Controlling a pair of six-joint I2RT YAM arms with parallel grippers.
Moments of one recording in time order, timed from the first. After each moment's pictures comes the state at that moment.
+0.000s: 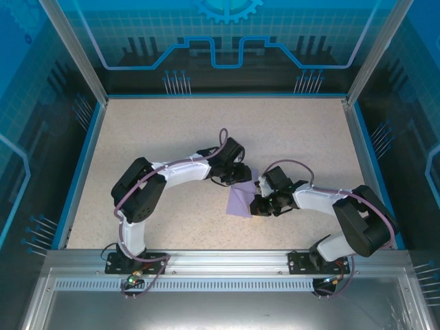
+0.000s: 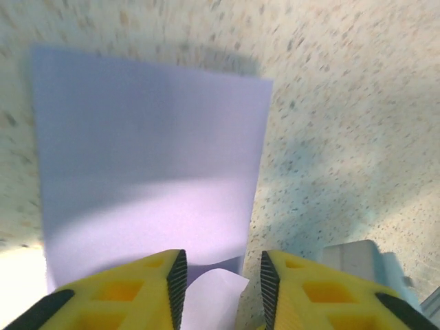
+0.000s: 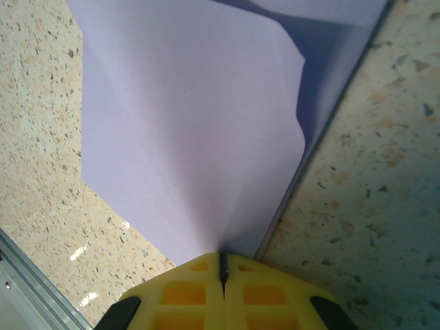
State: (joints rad) left arm -0.73 1.91 1.30 -0.38 0.26 -0.86; right arm 0.54 1.46 0.55 -0.30 -0.48 0.53
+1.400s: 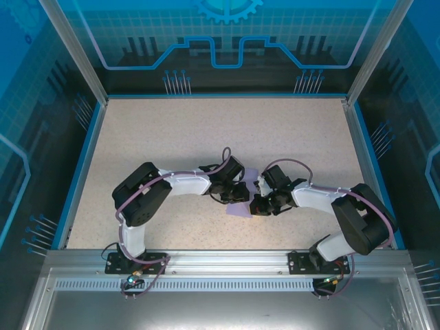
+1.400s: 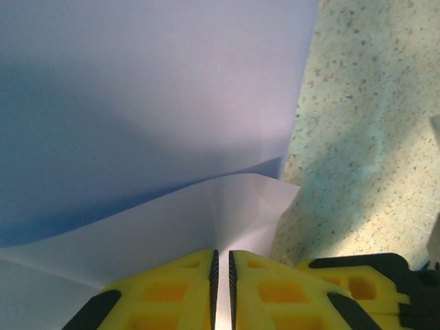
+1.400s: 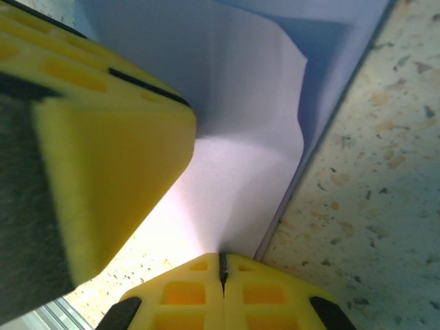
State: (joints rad) left arm -0.81 1.92 1.09 -0.21 0.37 -0.90; right arm 0.54 1.48 0.58 -0.34 -0.47 0.53
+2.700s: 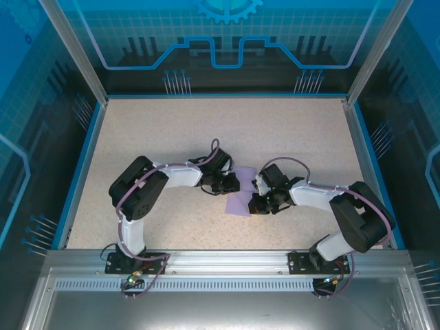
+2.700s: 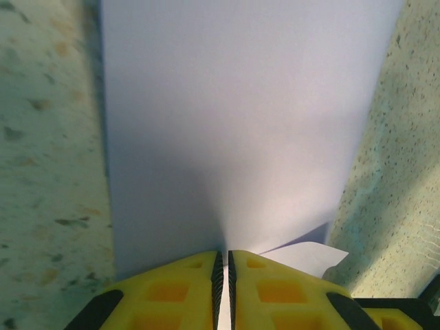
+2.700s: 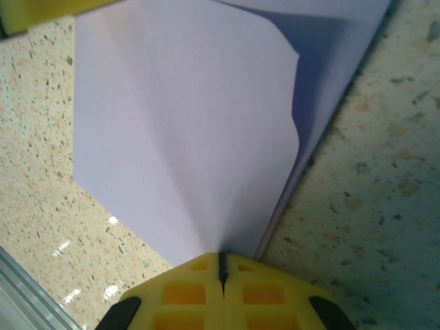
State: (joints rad) left arm -0.66 1.93 1.07 -0.18 0.41 -0.80; right arm 0.56 1.50 0.61 -0.35 -0.45 0.51
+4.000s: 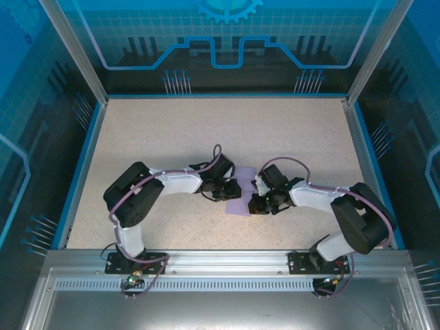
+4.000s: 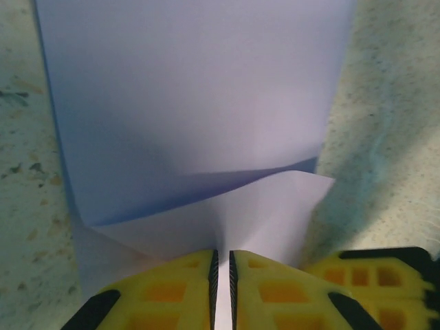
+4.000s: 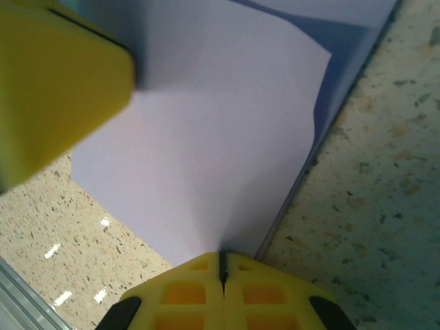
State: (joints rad) left arm -0.74 1.86 1.01 -0.19 0.38 -0.85; right arm 0.58 1.48 0.61 -0.35 -0.42 0.50
